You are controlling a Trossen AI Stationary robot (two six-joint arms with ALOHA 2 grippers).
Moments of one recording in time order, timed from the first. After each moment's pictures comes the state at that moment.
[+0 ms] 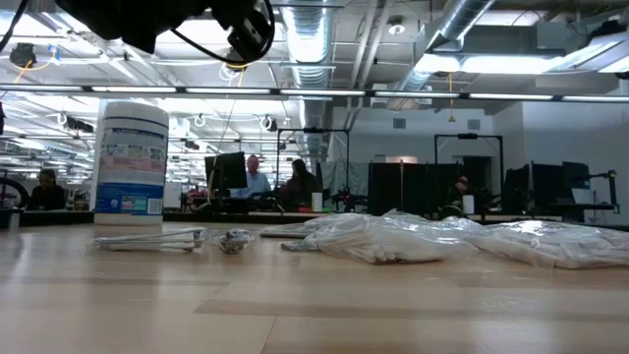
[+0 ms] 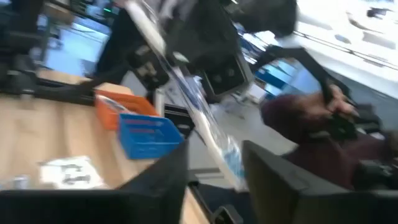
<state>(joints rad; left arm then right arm) -0.05 1.32 0.62 0.71 0.53 -0.45 0.63 1.89 1.72 -0.81 1.20 -1.18</state>
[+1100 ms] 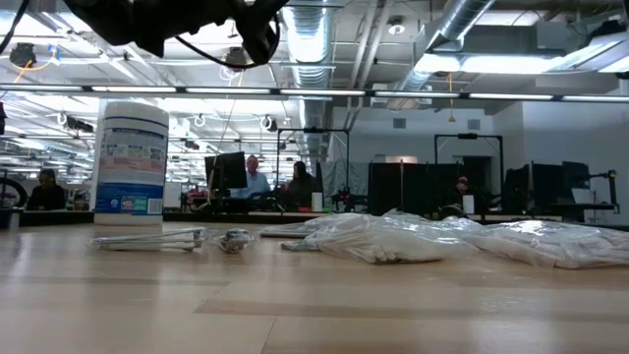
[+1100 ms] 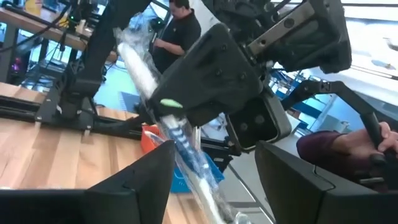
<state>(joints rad) 0.04 1.32 0.63 0.78 0.46 -0.44 0.45 1.89 1.72 -0.72 1.18 -1.24</state>
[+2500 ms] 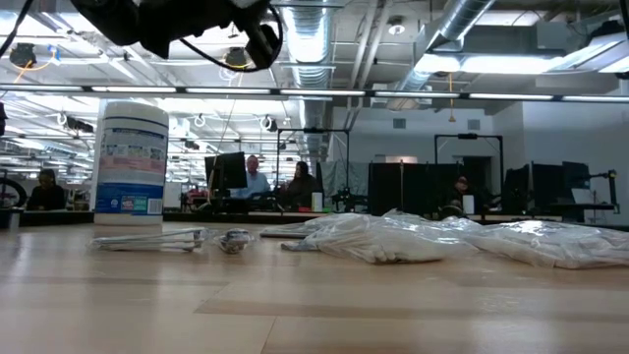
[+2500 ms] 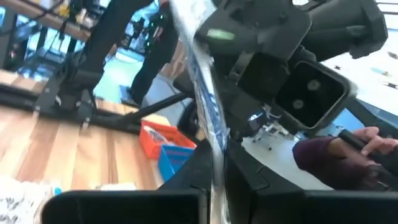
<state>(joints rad) 0.06 1.34 0.65 0.75 0.48 -0.47 0.46 1.89 1.72 -0.44 1.33 -0.93</state>
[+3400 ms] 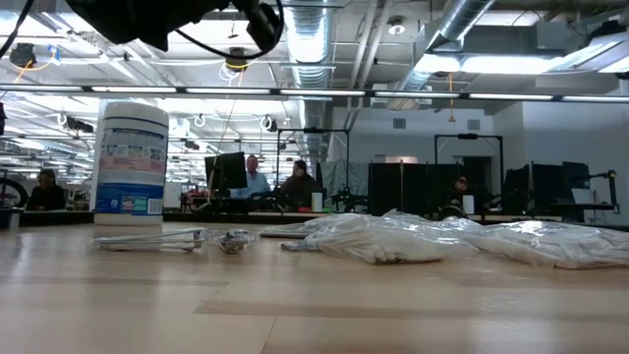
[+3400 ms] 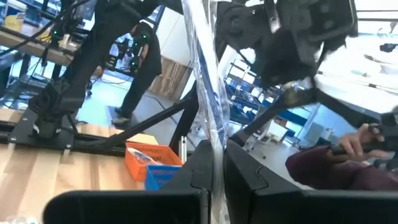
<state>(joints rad) 0.00 1.35 0.64 0.87 0.45 -0.47 0.69 1.88 1.83 -0.05 1.56 -0.69</state>
